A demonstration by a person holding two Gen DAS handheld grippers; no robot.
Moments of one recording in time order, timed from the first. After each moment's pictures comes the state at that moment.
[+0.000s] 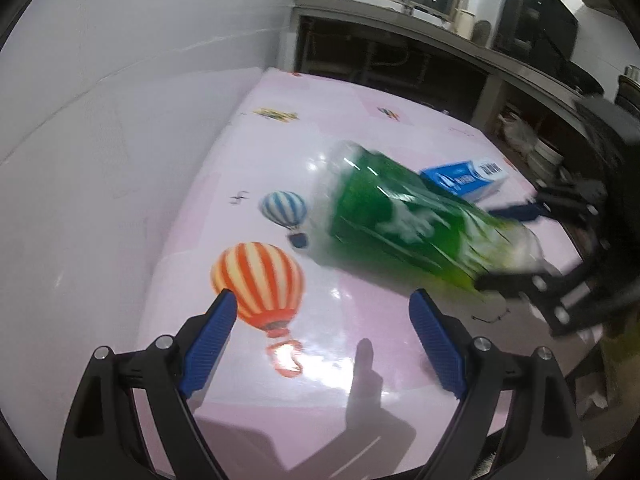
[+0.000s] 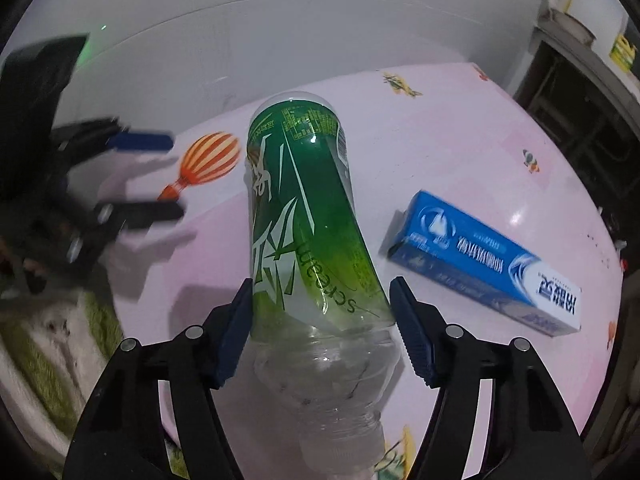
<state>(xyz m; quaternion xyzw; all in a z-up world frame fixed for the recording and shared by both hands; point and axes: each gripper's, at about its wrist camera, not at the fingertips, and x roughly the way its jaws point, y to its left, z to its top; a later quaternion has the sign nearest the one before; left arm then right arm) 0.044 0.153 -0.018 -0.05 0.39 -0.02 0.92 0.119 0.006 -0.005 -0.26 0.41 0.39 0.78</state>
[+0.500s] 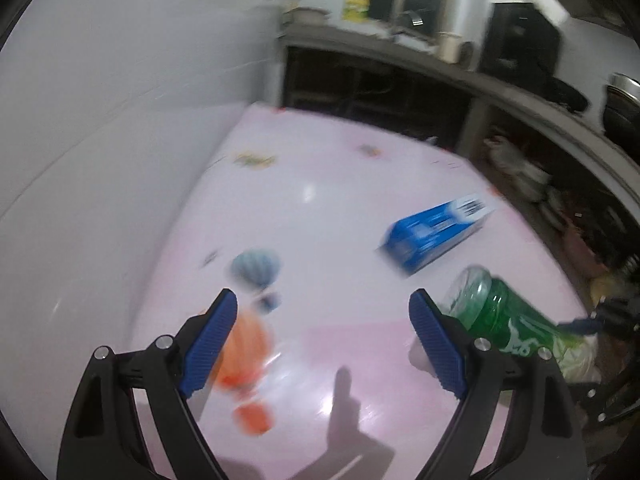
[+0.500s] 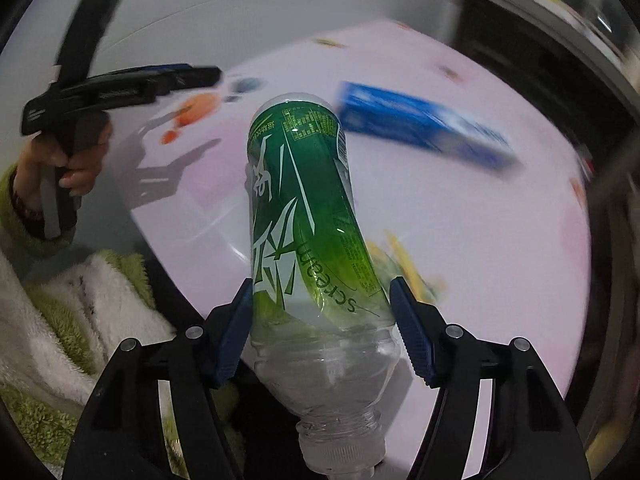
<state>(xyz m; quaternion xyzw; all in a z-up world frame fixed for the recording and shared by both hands) 0.069 0.126 0.009 -0.05 0.33 -0.07 0.94 0.054 -0.096 -0.003 -0.17 0.46 0.27 0.83</state>
